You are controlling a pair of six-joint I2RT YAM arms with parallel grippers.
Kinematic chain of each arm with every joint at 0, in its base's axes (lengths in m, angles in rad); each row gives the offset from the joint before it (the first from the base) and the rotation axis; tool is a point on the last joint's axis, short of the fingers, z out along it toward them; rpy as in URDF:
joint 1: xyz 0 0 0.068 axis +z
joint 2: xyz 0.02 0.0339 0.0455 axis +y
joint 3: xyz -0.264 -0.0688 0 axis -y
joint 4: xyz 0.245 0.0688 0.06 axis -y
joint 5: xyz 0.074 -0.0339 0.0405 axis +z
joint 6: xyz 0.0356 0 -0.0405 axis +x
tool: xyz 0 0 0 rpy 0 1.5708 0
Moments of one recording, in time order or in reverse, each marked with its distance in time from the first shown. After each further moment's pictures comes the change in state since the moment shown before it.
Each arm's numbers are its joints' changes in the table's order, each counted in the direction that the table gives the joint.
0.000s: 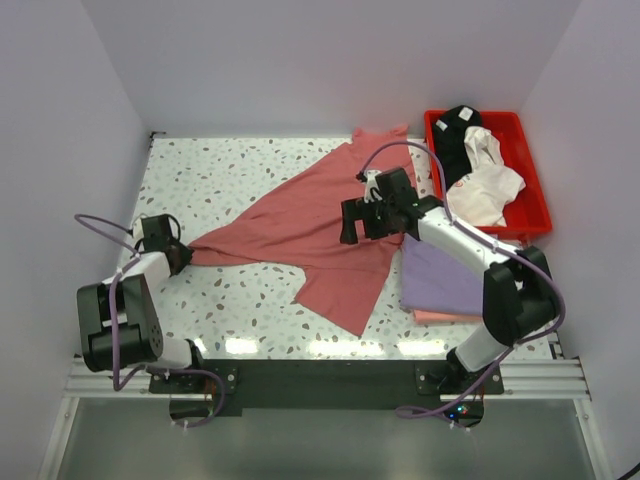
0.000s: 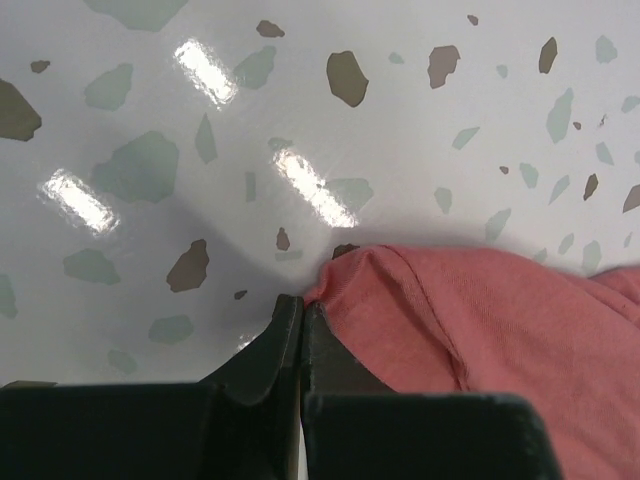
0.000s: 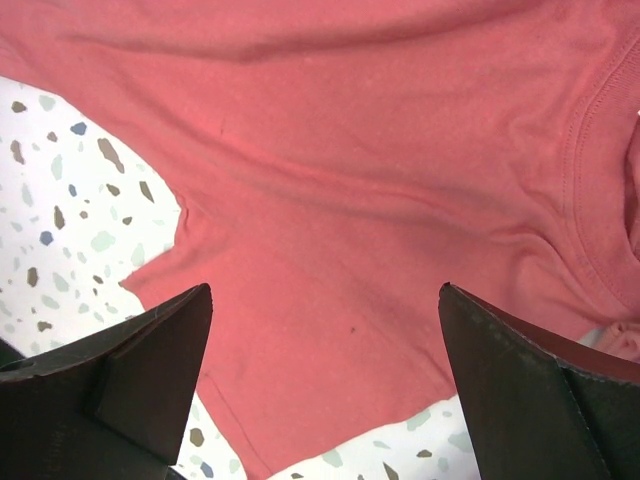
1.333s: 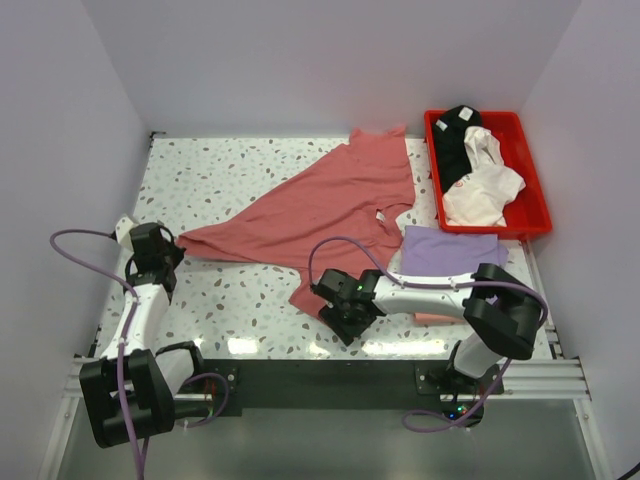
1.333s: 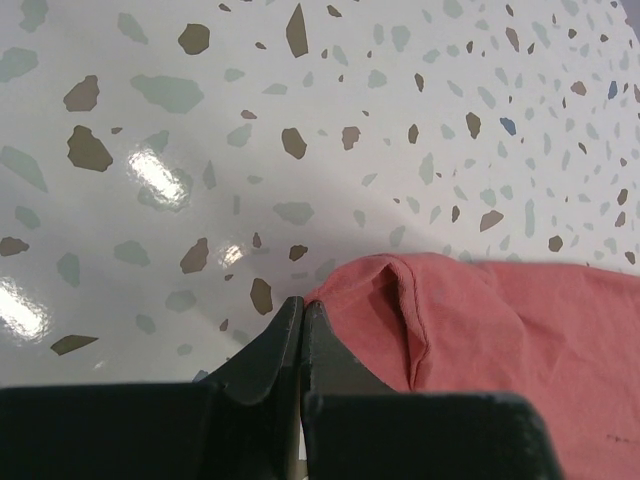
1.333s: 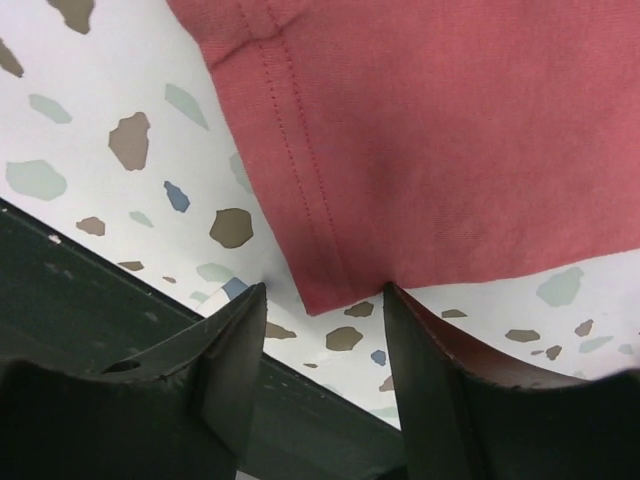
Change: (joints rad) left arm 0.000 -0.406 -0.115 -0.005 0.056 -0.029; right arm 0.639 -0.020 -0.260 -0.231 -0.251 0.141
